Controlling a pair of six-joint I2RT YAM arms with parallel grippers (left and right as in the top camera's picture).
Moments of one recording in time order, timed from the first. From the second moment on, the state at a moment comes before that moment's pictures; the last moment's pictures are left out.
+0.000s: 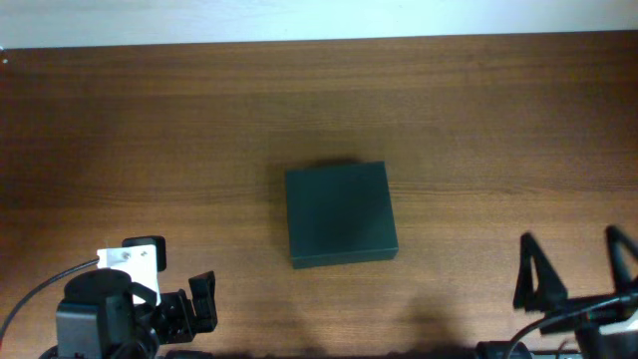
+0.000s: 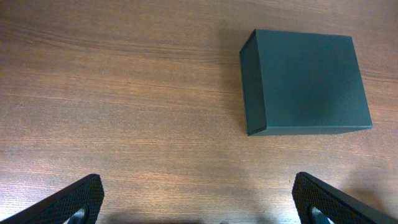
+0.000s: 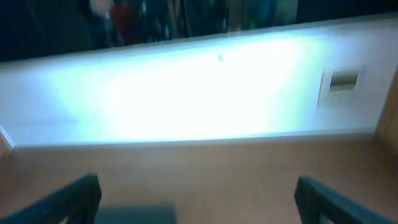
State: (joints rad) left arm -0.10 0.64 1.23 -1.45 0.04 -0.22; right arm -0.04 0.38 1.19 -0.82 -0.13 0.09
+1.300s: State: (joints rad) left arm -0.10 0.64 1.23 -1.45 0.04 -0.22; right arm -0.04 0.02 0.09 0.23 -0.17 0.02
